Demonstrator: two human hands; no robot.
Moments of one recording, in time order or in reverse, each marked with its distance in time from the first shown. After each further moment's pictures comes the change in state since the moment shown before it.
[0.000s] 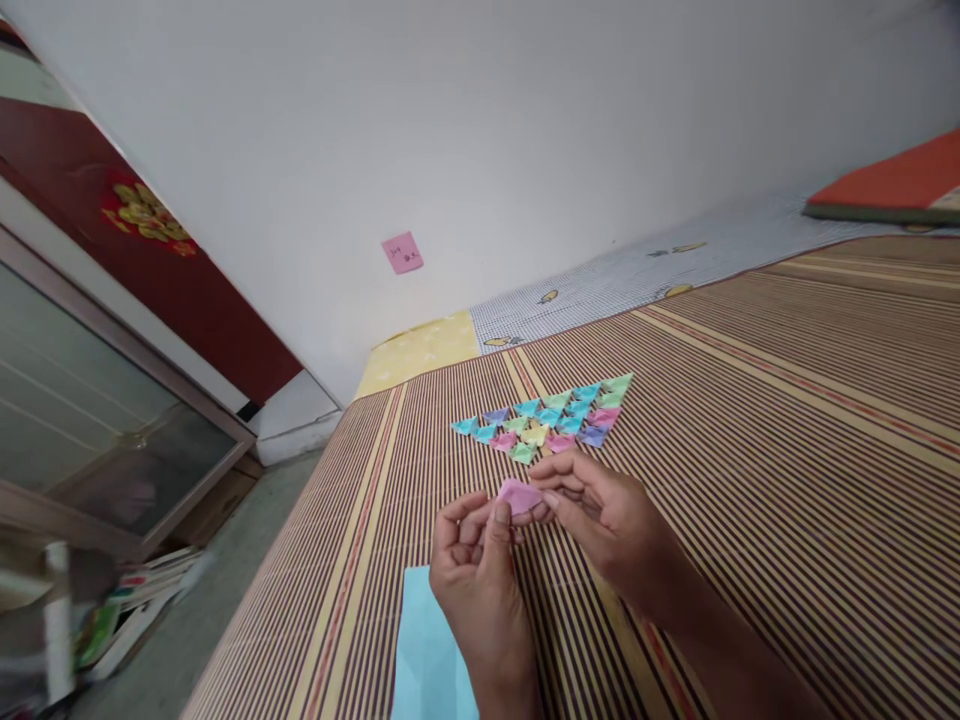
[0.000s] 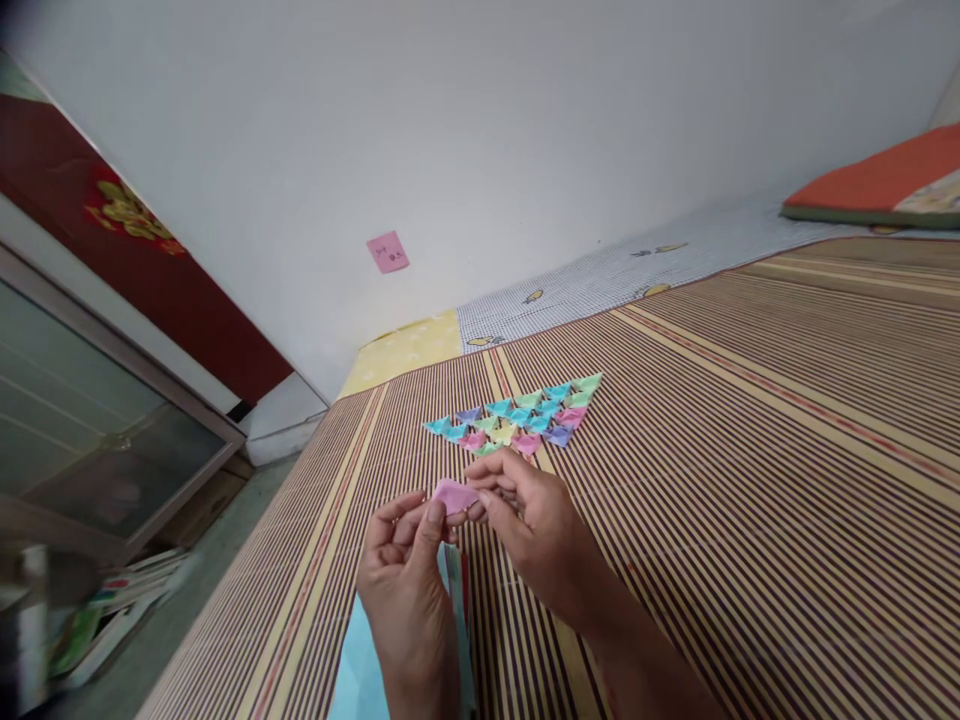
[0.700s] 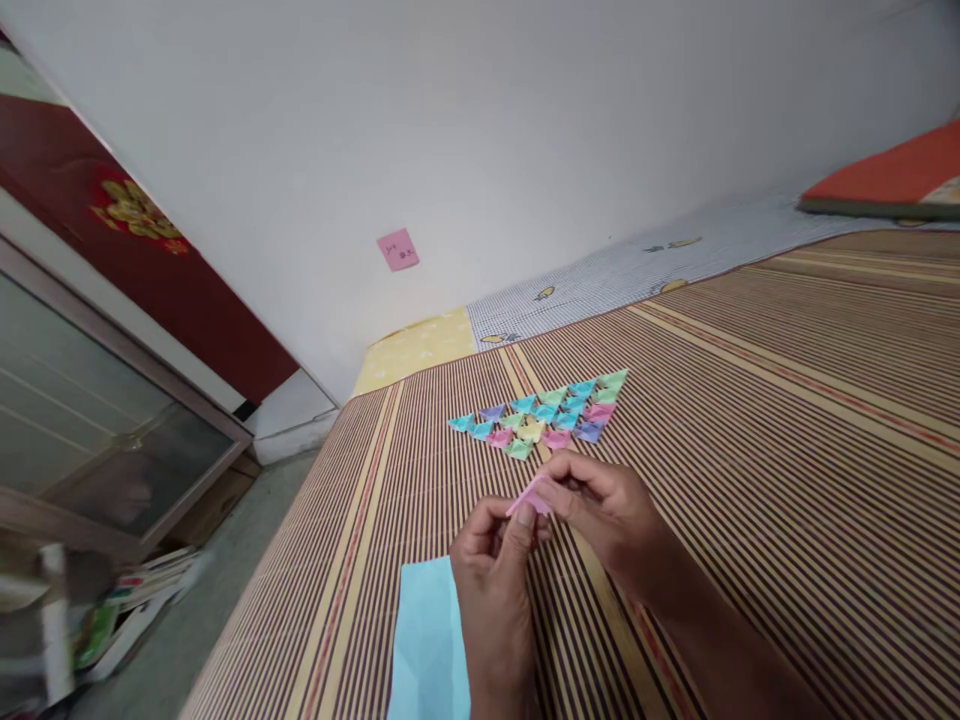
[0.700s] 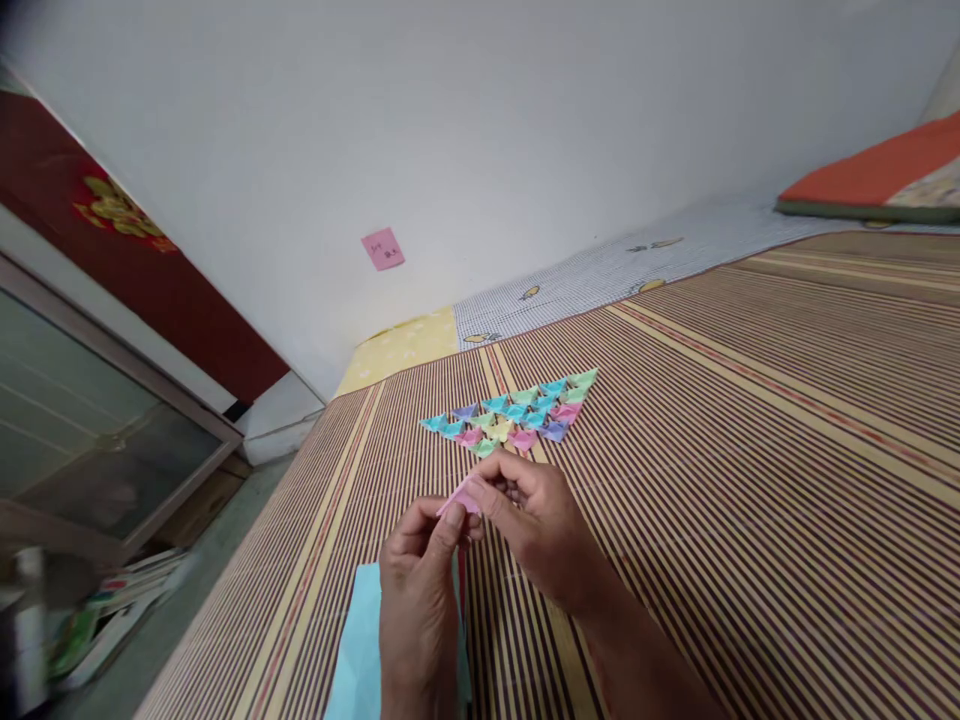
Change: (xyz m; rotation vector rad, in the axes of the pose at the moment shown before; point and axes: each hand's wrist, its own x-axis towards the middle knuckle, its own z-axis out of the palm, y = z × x) left_hand -0.002 0.002 -0.002 0.071 -0.370 -0.101; right_hand 0.001 -0.015 -0.003 0.019 -0.008 0.011
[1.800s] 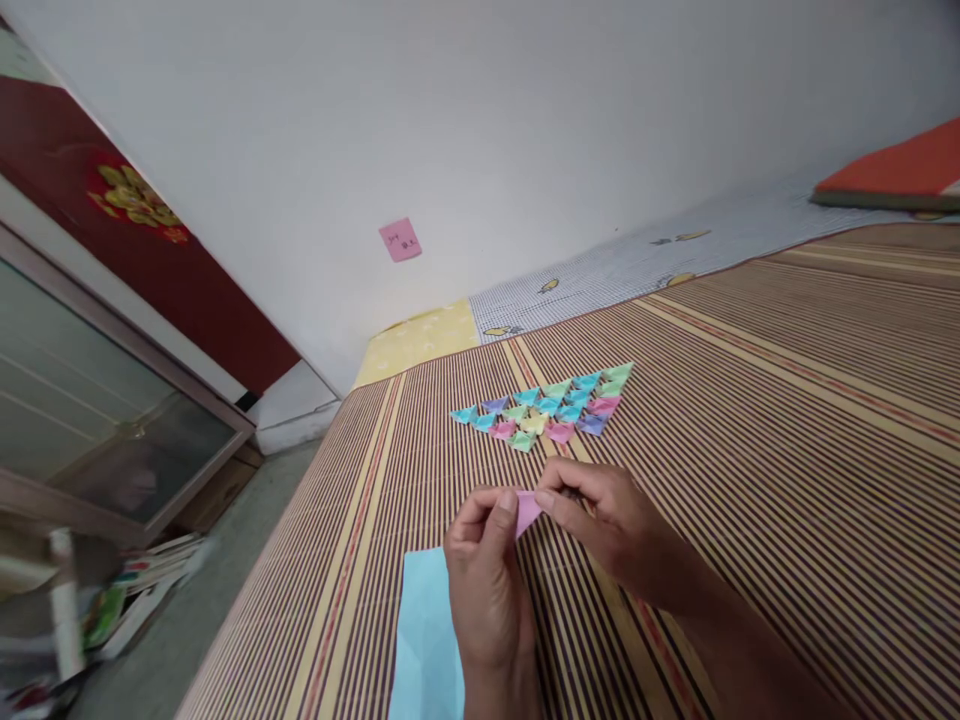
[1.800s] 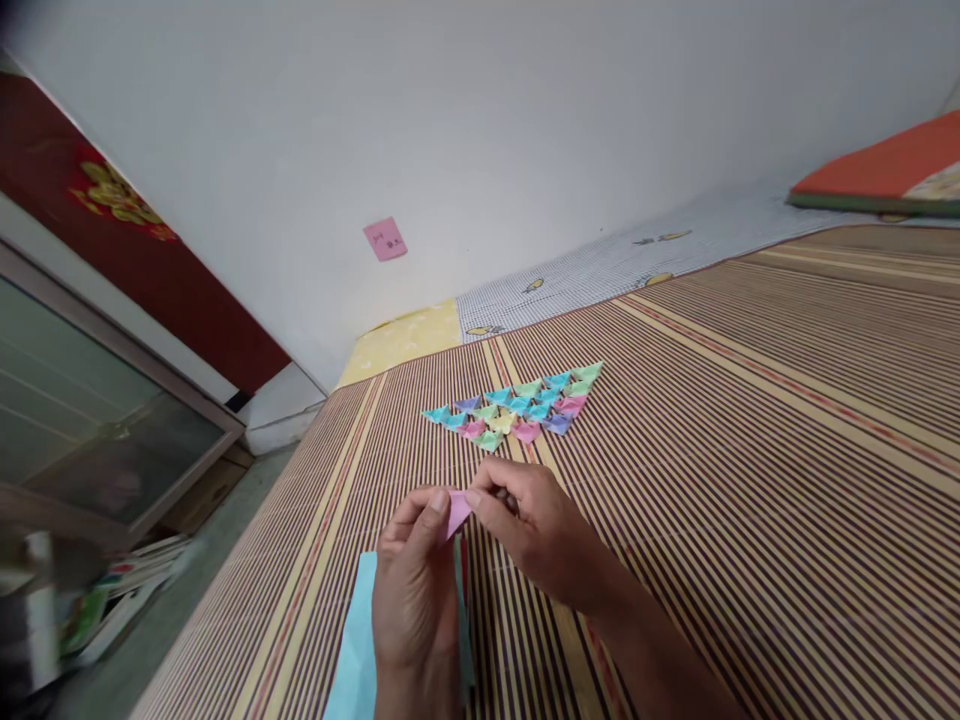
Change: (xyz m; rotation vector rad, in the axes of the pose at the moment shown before) left_hand 0.005 -0.002 -0.001 -0.395 0.123 -0.115; right_hand -0.002 0.001 -0.001 -0.263 -0.148 -0.027
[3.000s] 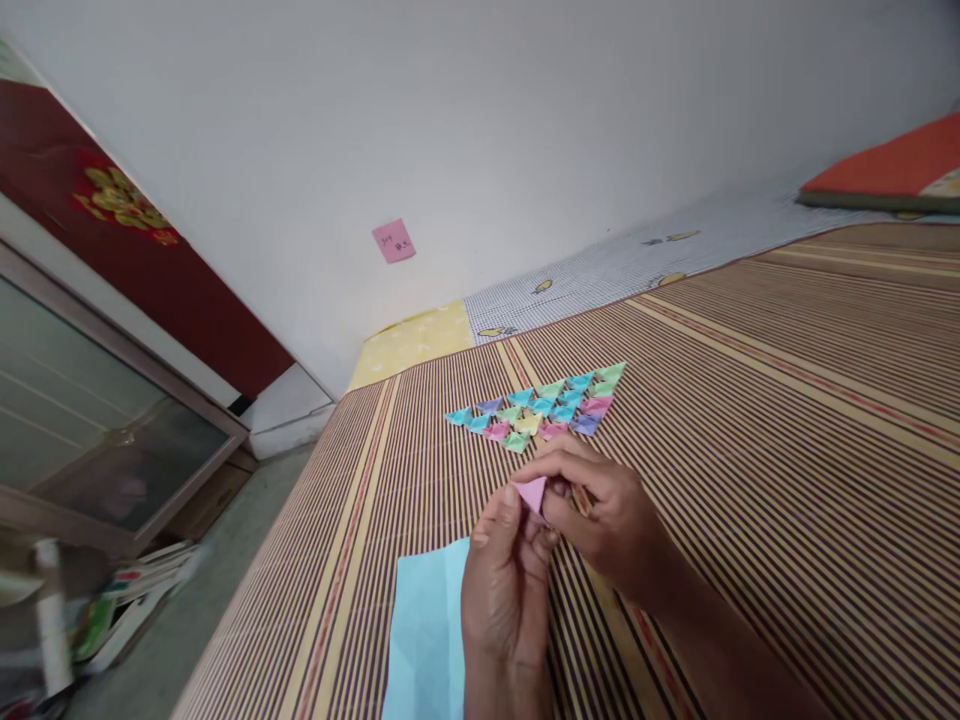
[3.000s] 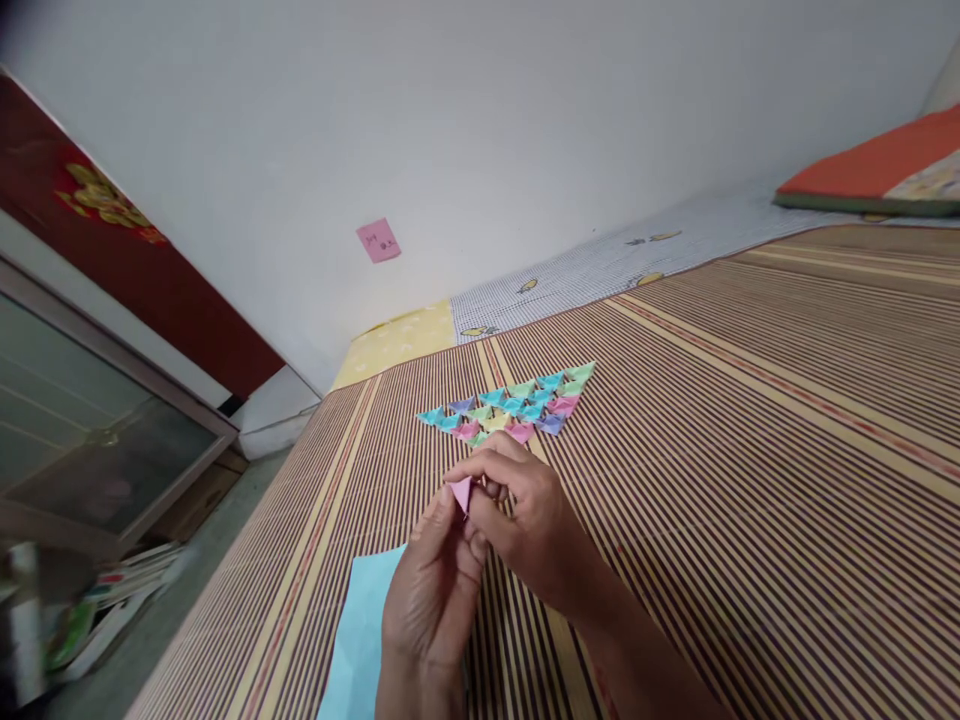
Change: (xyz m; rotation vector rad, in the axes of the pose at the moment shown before) left_hand -0.001 -0.007 0.012 -0.292 -0.121 -0.261; right_hand 0.001 0.005 0.004 -0.038 0.229 -0.209
